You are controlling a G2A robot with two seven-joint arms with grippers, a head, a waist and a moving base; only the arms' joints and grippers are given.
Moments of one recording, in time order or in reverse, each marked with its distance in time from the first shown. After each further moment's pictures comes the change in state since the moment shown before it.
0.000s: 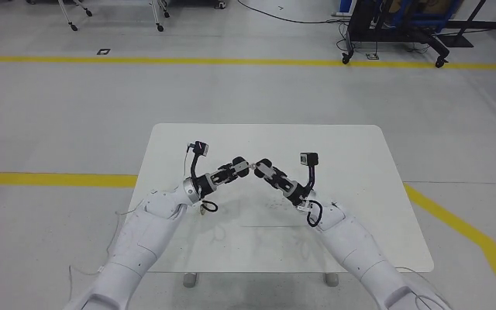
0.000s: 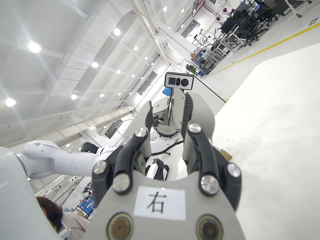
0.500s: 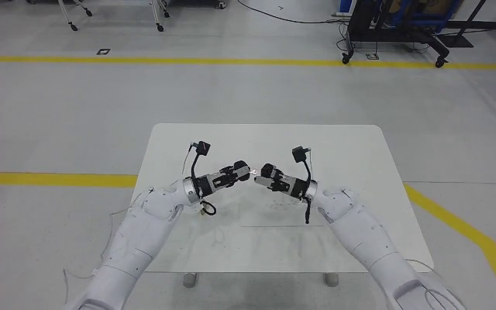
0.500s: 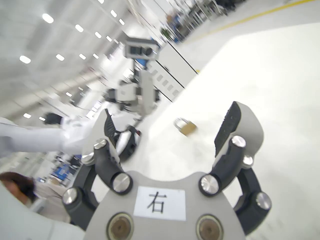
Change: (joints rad) left arm 0.028 0.035 -0.053 -0.117 0.254 0.022 -0.003; right arm 0.026 0.061 0.078 -0.085 -0.448 0.173 0.142
